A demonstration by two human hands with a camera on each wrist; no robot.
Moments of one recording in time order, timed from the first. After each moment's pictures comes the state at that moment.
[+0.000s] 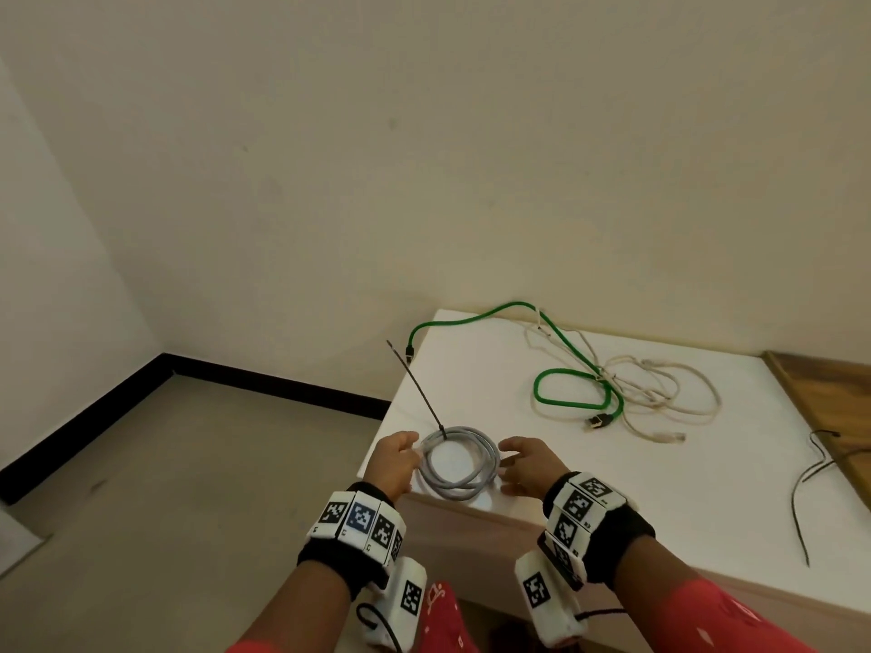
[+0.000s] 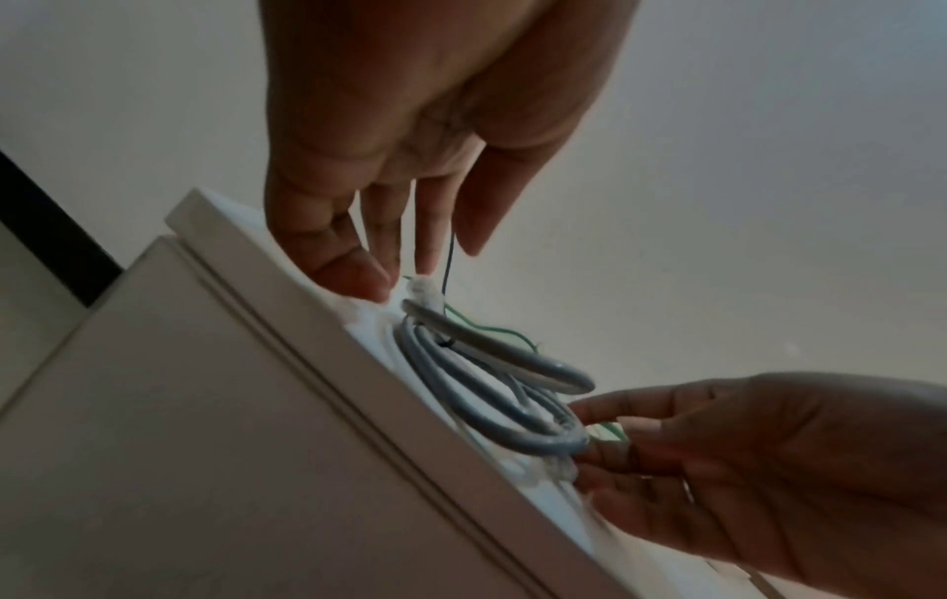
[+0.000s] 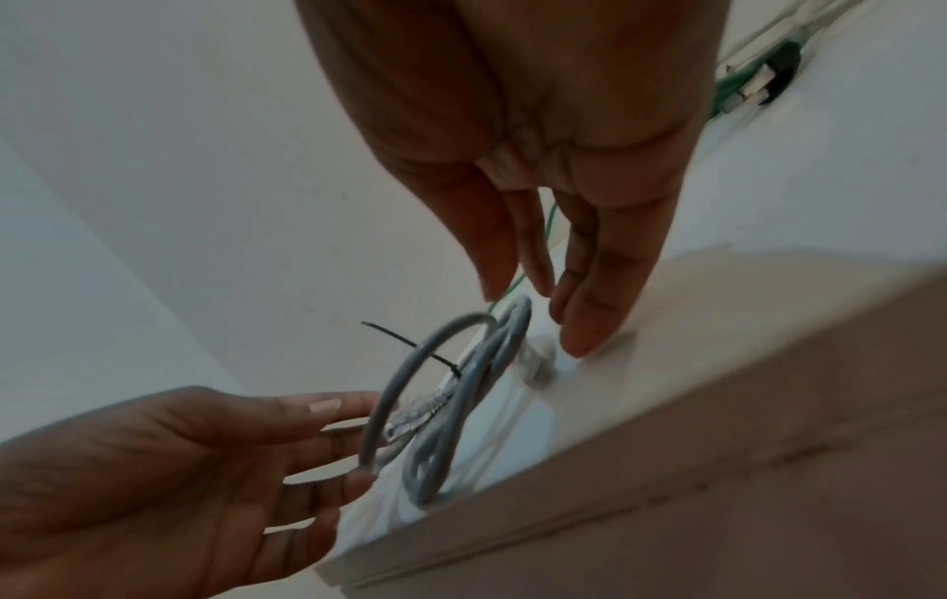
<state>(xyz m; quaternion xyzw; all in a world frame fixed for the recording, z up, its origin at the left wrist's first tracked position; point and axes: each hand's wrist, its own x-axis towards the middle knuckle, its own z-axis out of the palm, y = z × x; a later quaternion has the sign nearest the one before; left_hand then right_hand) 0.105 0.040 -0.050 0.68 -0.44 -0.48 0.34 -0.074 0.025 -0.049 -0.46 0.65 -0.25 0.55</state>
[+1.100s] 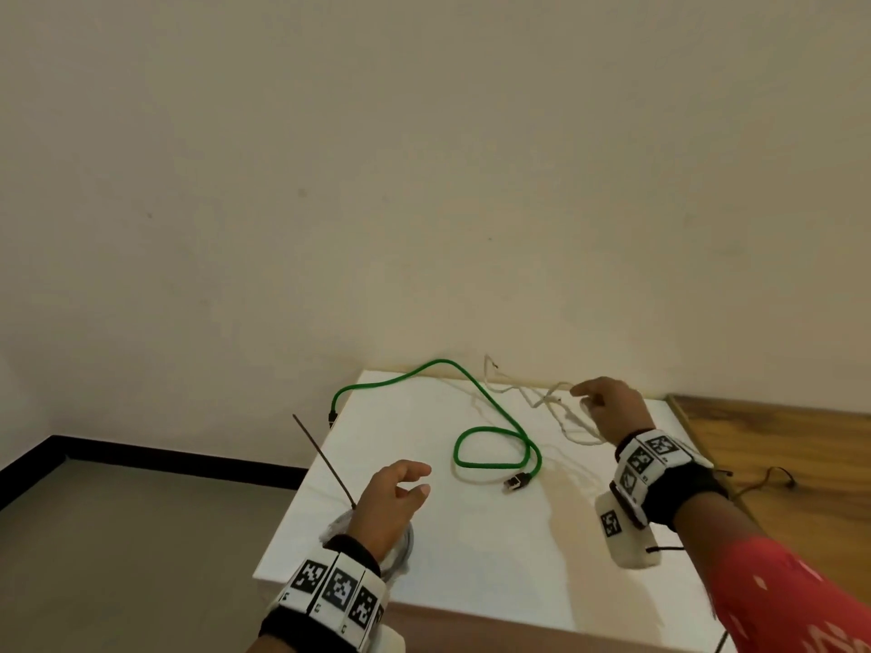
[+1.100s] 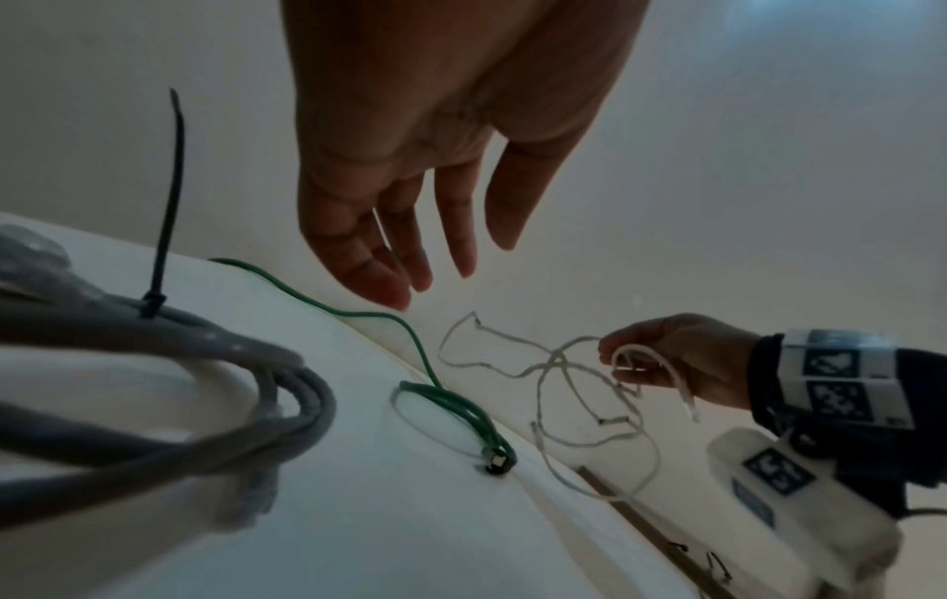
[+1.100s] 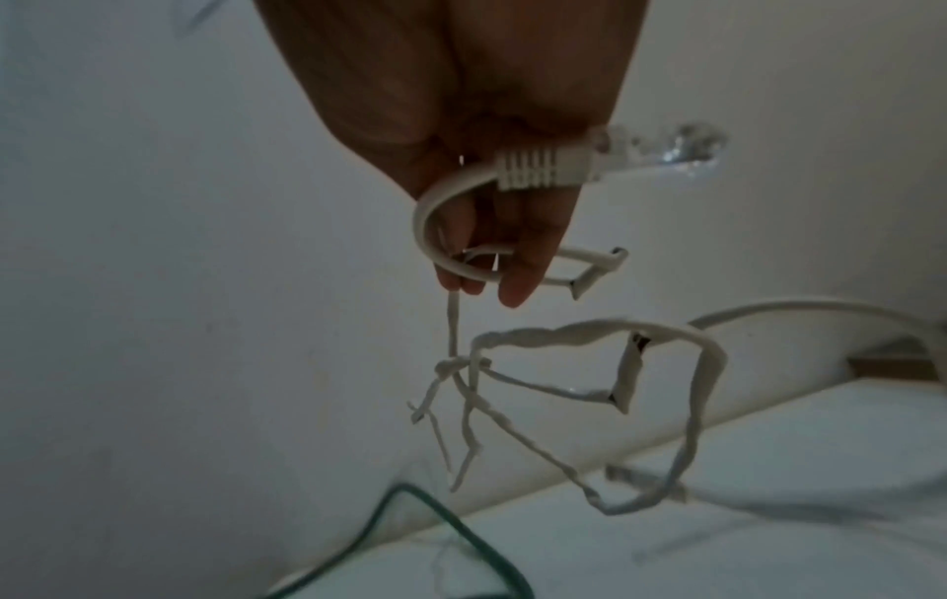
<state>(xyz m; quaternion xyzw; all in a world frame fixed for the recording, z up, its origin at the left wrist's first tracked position) 0.024 0.017 -0.022 0.55 -0.59 -0.45 0.39 -0.255 -0.036 0.048 -0.60 0.74 -0.29 0.10</state>
